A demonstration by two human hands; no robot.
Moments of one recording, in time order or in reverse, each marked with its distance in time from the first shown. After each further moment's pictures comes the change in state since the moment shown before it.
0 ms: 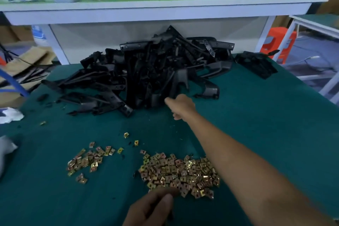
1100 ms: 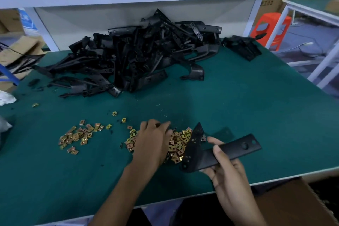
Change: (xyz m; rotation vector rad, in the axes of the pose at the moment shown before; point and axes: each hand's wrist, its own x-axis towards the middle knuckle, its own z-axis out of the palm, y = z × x) left_hand 0.091 0.001 0.040 1.153 0.272 0.341; right_hand -0.264 0.162 -0.035 1.277 0.089 -0.022
